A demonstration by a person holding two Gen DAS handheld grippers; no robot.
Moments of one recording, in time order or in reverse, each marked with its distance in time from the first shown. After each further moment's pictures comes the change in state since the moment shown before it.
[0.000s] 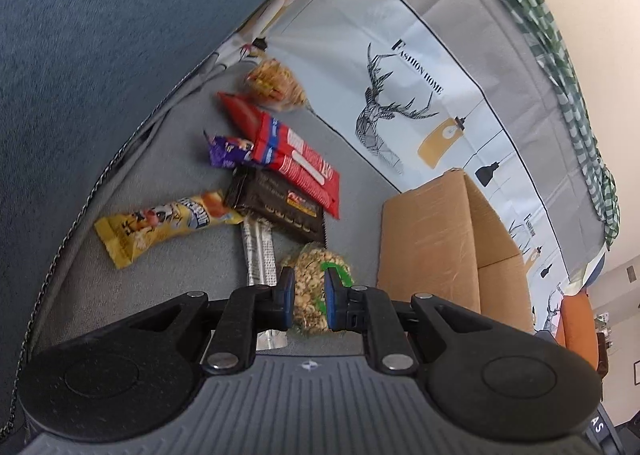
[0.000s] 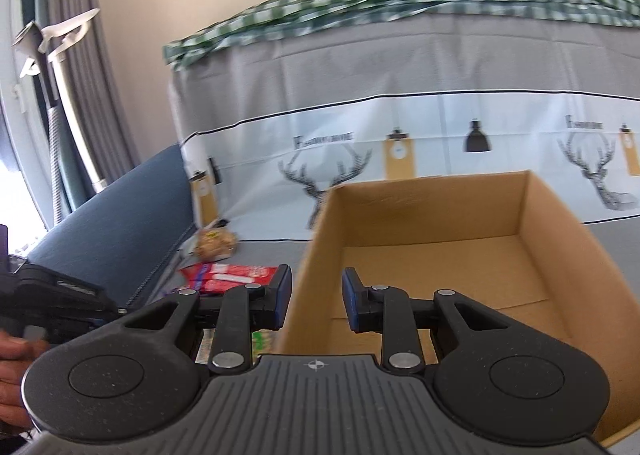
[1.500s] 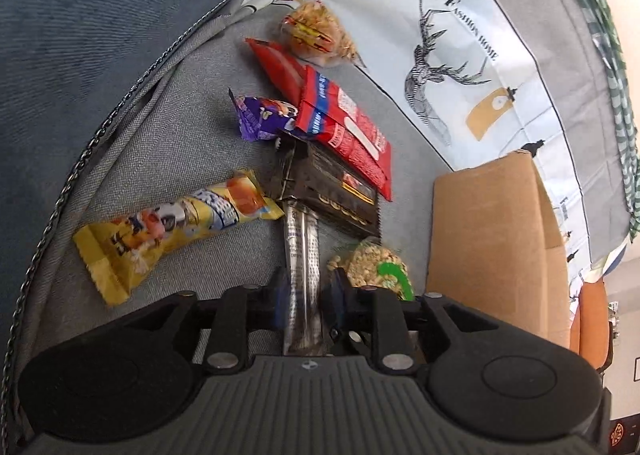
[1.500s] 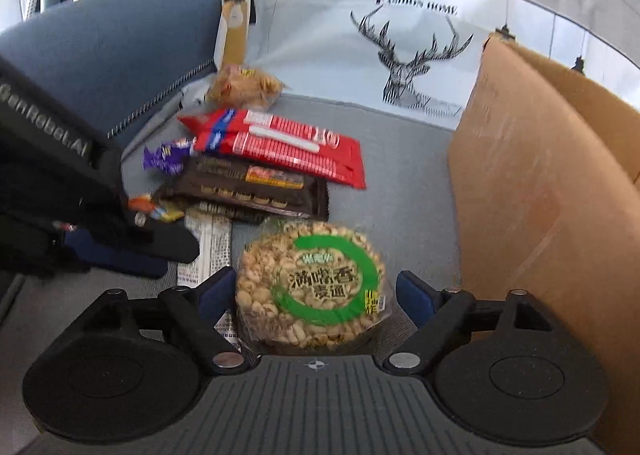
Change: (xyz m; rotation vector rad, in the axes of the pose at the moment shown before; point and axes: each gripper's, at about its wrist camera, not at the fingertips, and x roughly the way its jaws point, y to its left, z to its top) left arm 0.068 0.028 0.018 -0.030 0.143 0.064; right arm 0.180 0.105 -0.082 -0.209 0.295 -0.110
